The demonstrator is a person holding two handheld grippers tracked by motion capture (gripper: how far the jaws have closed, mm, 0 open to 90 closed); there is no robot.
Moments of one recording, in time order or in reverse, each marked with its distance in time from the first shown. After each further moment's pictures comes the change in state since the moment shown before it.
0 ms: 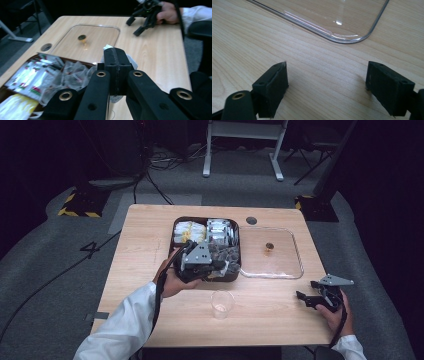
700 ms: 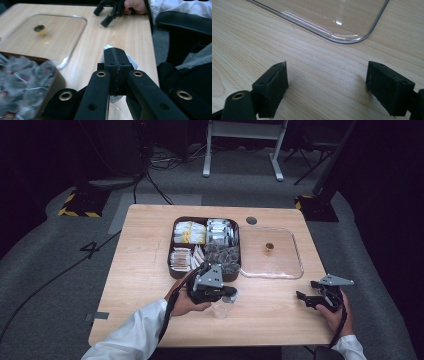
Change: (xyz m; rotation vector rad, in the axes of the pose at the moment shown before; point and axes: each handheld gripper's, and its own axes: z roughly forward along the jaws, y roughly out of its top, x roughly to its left) left arm -0.036 -0.025 0.039 0.044 -0.178 -0.022; right arm 0.000 0.000 0.000 0.000 0.000 0.000
